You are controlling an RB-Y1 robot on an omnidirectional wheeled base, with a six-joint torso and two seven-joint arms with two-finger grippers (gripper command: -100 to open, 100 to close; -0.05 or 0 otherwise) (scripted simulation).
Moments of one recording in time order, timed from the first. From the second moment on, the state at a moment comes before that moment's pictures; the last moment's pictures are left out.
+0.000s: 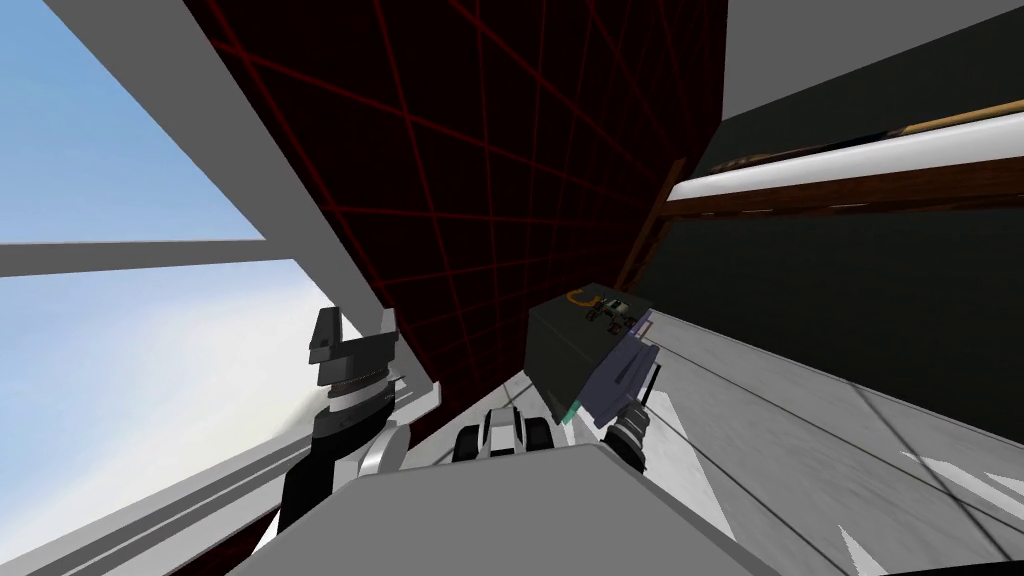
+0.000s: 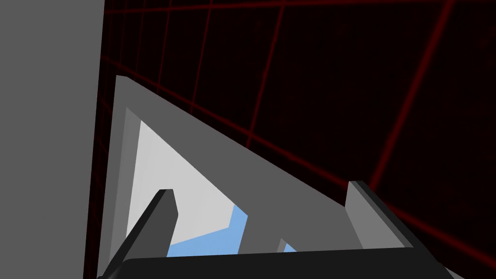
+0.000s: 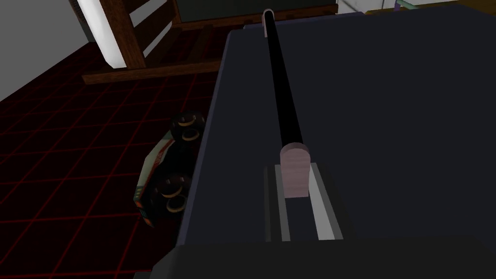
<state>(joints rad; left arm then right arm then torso) 0.55 0.00 -0.05 -2.33 0.12 -0.65 -0.04 0.20 -0.38 0.39 -0.90 1.55 1.27 0.53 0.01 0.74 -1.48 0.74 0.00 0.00</state>
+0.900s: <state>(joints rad) 0.55 0.00 -0.05 -2.33 0.12 -0.65 -0.04 0.17 -0.53 0.32 -0.98 1.45 1.11 0.61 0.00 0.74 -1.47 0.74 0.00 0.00</state>
